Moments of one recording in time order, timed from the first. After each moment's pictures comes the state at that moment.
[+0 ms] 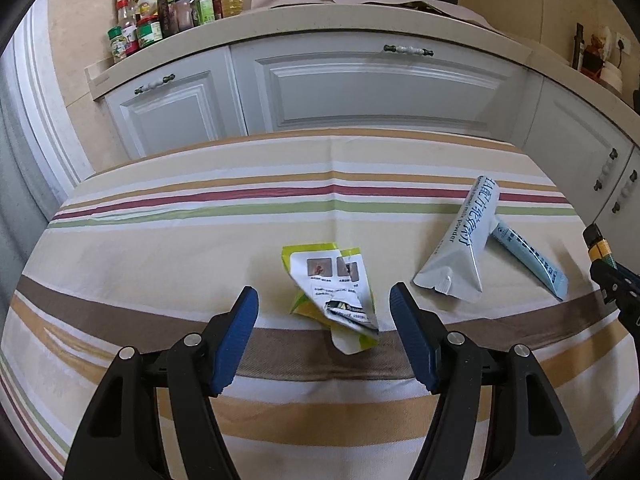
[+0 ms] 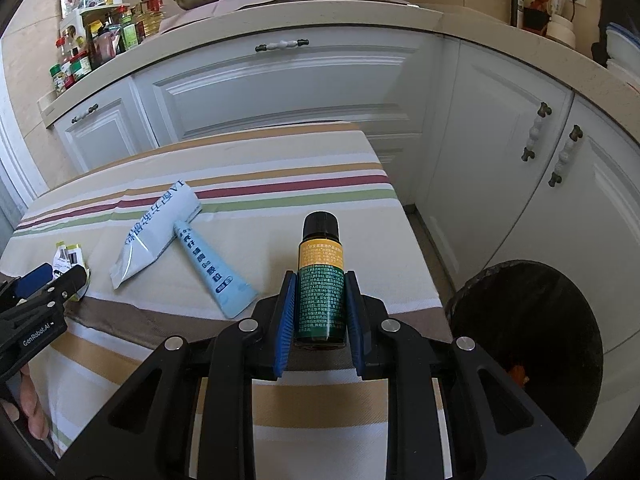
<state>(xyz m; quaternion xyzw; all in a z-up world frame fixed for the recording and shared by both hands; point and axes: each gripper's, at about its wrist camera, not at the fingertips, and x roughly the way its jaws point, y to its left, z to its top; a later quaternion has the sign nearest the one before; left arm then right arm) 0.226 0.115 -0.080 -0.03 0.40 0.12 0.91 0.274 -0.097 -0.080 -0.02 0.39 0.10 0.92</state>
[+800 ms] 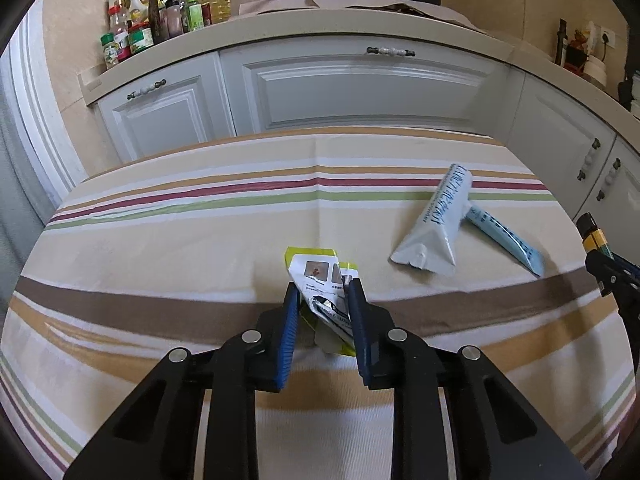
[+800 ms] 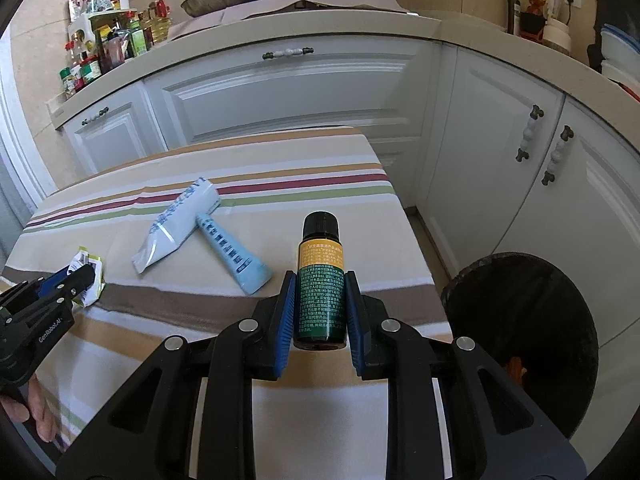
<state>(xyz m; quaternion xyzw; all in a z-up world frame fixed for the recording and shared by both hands) 0.203 0.106 -0.072 -0.03 0.40 0.10 0.91 0.244 -0.098 -0.067 -0.01 0.38 0.10 0.92</state>
